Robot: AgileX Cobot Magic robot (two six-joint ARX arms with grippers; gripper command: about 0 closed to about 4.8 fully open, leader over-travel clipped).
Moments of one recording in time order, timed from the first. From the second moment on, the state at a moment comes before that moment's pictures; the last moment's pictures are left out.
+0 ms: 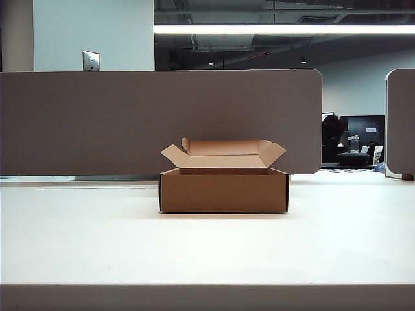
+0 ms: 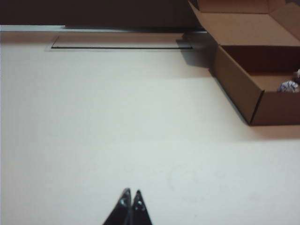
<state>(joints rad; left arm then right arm) -0.19 0.00 0.02 -0.17 -0.06 -0.04 0.21 0.00 0.05 -0.22 0.13 -0.11</state>
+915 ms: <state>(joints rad) -0.20 0.00 0.03 -0.13 -0.07 -0.04 0.21 0.00 0.01 -0.19 0.13 -0.10</state>
